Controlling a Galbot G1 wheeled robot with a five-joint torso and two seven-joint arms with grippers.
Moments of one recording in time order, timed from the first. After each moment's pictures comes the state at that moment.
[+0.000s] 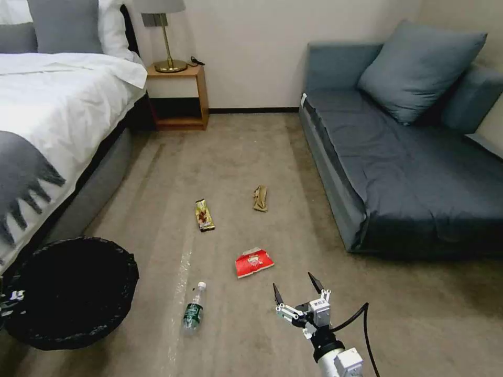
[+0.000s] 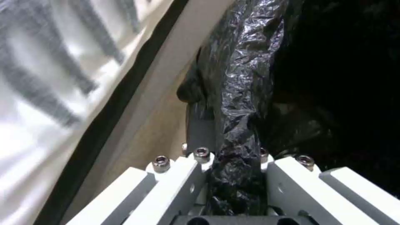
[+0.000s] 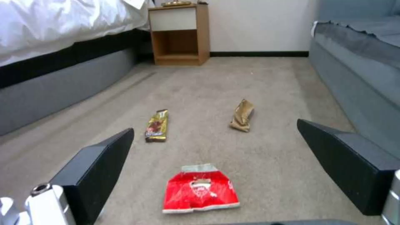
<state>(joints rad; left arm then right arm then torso) 1.76 -1.13 -1.30 -2.07 -0.55 0.71 0.04 -1.73 1.30 0.22 1.99 0.04 0.19 0.08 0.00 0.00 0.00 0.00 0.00</state>
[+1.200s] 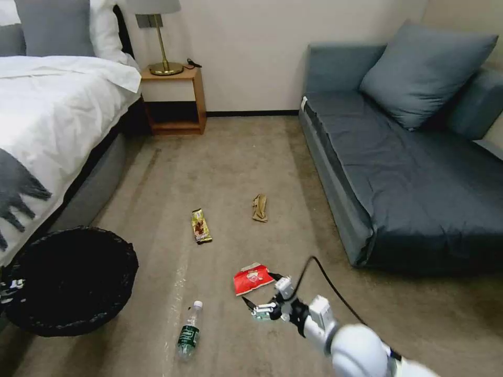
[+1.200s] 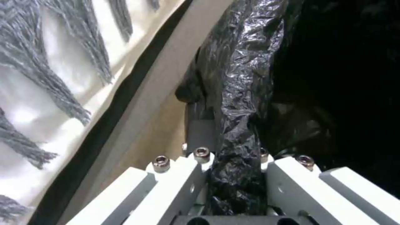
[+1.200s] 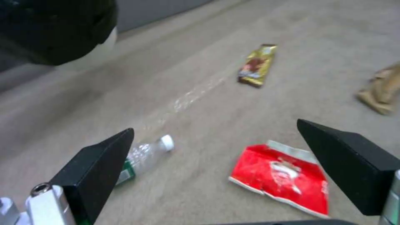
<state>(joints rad) 1.71 -1.09 -1.30 -2.04 -0.61 0.73 0.01 -1.05 0.84 -0.30 1.93 0.51 -0.27 -0.03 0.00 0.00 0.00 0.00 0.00</state>
